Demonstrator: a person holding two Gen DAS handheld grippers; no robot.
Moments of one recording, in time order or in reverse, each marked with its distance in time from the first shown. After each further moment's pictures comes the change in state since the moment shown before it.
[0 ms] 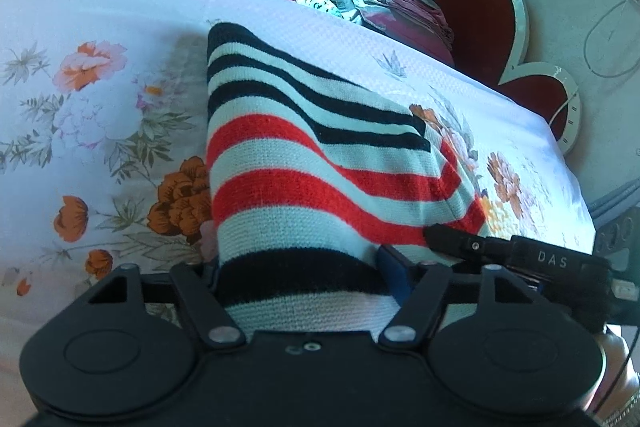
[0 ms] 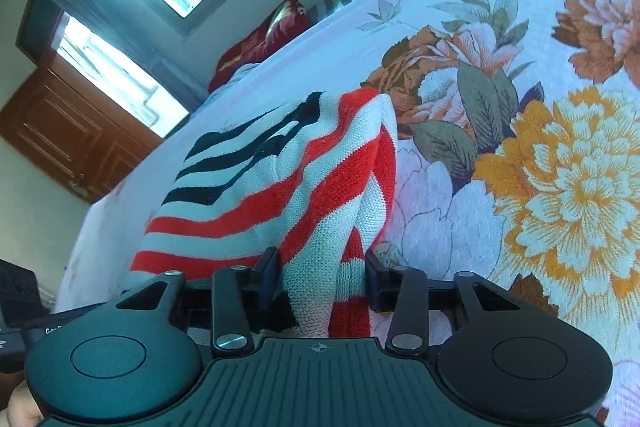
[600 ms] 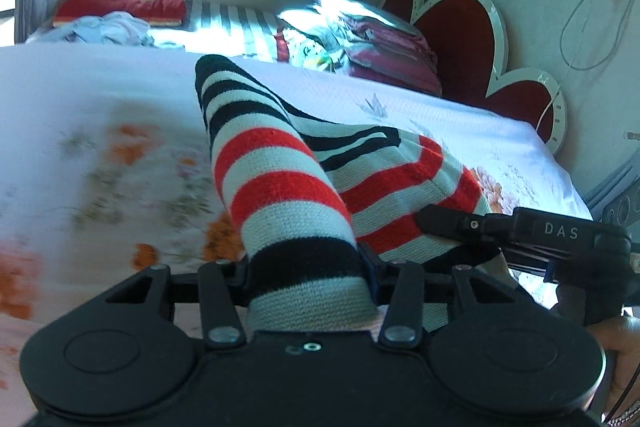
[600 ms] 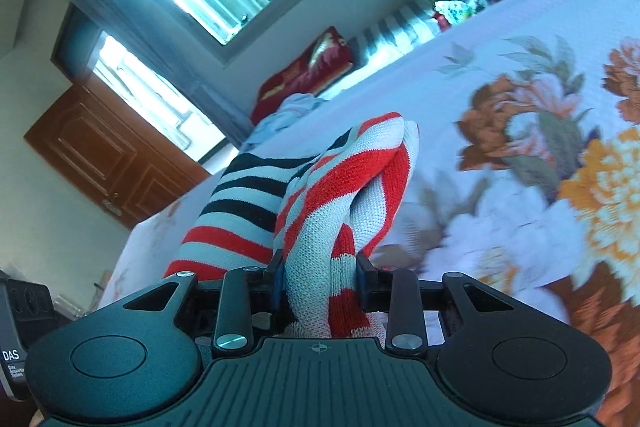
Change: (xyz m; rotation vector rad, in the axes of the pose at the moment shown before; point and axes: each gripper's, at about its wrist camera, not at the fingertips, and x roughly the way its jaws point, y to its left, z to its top) left arm -0.085 -0.002 0.001 0.114 -0.113 0.034; right arm -0.031 0.086 -0.011 -0.014 -0.093 0.104
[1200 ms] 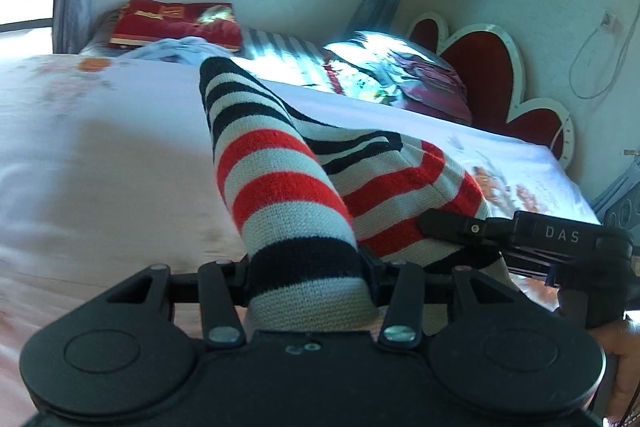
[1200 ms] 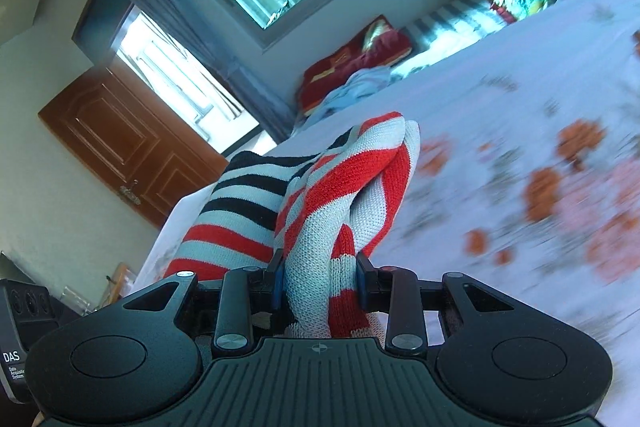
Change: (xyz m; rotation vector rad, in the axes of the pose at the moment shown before) left arm -0.142 0.223 -0.005 0.004 -0.055 0.018; right arm 0.133 0.220 -0.116 -0.028 -0.018 0.016
